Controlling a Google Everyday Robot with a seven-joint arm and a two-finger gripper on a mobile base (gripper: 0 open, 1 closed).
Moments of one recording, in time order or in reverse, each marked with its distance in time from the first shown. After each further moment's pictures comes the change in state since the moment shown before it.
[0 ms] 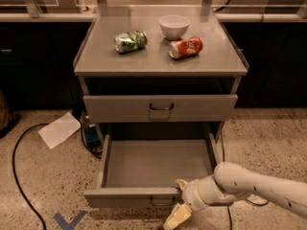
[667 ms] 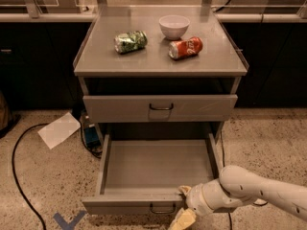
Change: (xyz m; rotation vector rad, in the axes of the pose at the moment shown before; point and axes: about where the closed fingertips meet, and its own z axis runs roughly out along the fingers) arm 0.008 0.018 -0.012 -0.032 -0.003 0.039
